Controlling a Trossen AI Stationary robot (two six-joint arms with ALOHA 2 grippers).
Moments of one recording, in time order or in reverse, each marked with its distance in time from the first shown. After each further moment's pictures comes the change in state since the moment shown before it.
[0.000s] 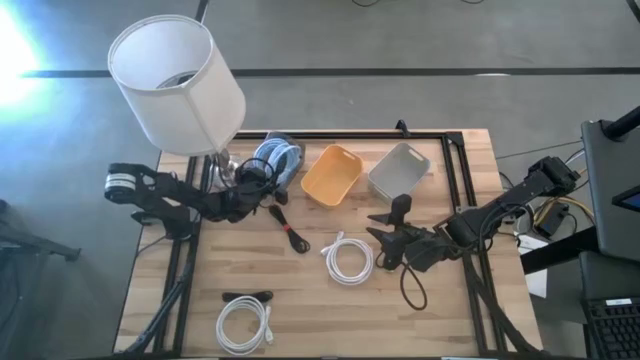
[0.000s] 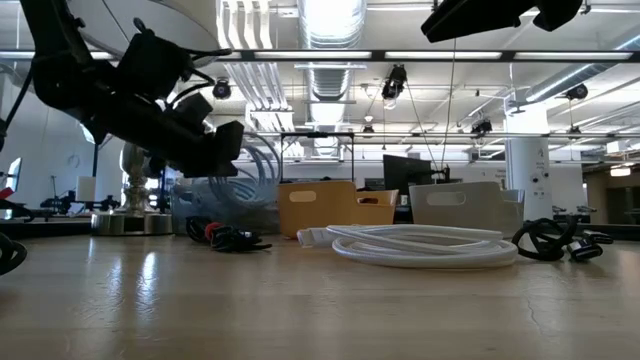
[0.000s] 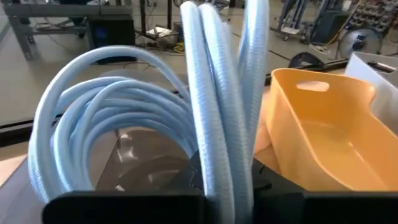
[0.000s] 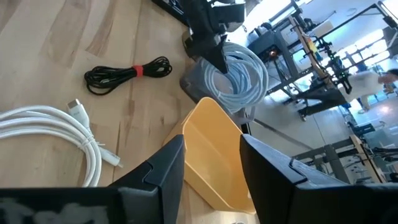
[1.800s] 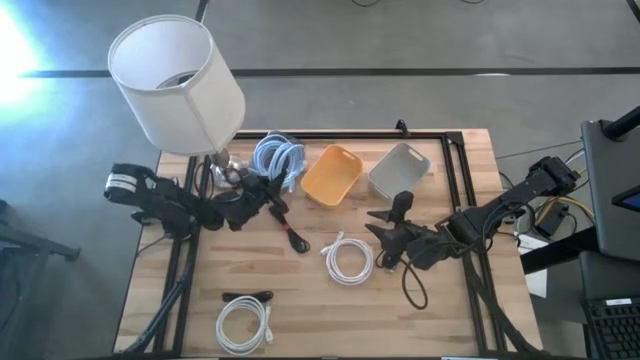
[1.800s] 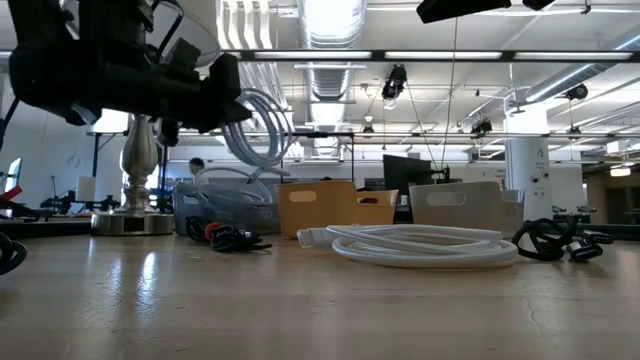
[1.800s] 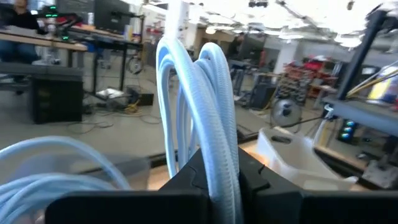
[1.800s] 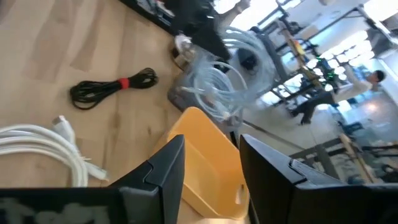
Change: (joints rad) left arm -0.159 0.002 -0.020 0.523 -0.016 0.268; right arm 0.000 0.000 0.051 -0.003 0.032 -0.019
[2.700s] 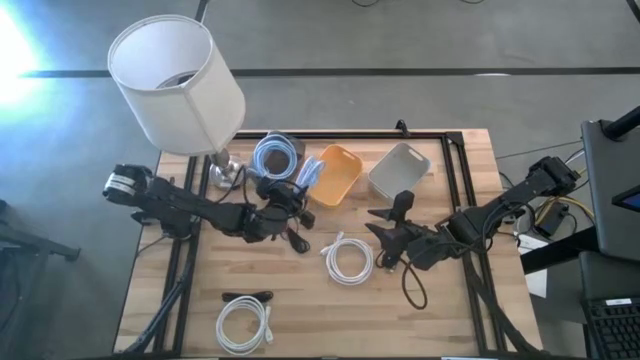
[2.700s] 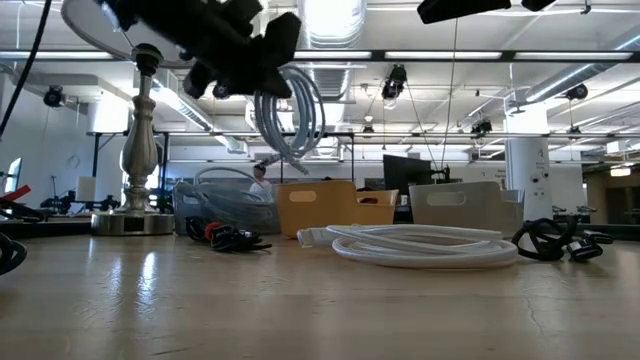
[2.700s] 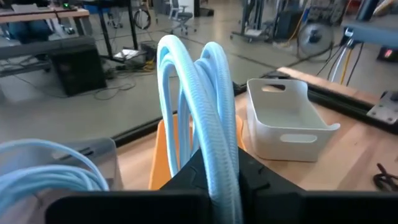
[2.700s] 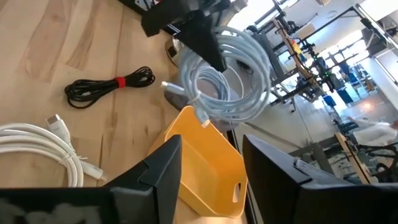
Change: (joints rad) left arm -0.186 0.001 0.520 -1.032 -0.199 -0.249; right arm 0.001 0.000 0.000 -0.005 0.021 0.000
